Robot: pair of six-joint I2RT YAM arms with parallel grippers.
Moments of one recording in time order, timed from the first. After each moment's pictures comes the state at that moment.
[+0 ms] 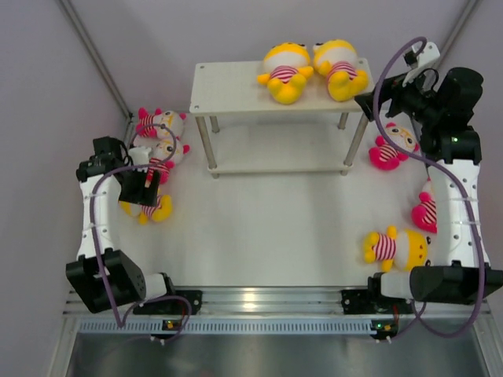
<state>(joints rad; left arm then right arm) 0.25 1.30 1.29 -1.14 0.17 0.43 -0.07 1.34 1.65 -0.41 -0.63 -0.13</state>
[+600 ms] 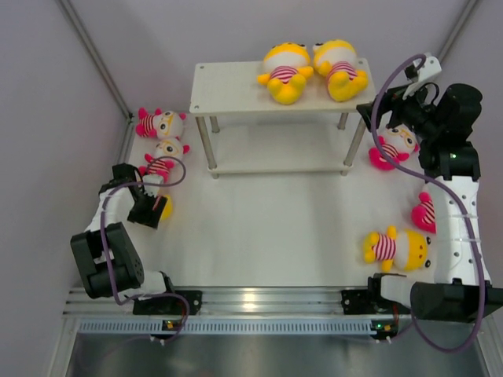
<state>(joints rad) 0.31 1.39 0.89 -0.78 0.03 0.58 -0.07 1.21 1.50 -0.35 -0.56 -0.14</state>
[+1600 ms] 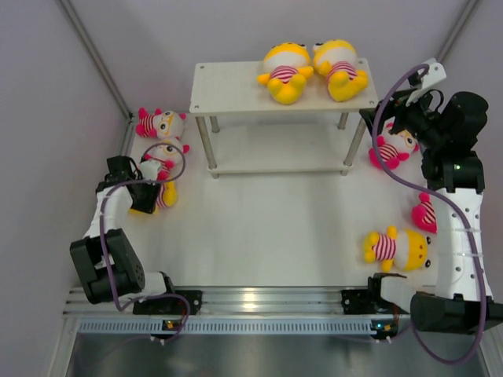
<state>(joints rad) 0.31 1.37 0.92 -0.63 0.18 0.59 -0.07 1.14 1.46 -0.37 -0.54 -0.16</state>
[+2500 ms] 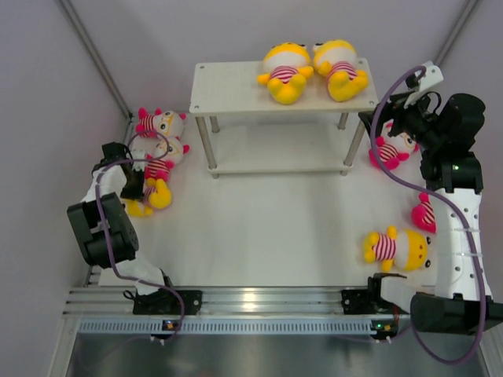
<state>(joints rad) 0.36 1.67 1.15 -0.63 0.03 0.36 -0.07 1.13 1.44 -0.38 -0.55 -0.17</state>
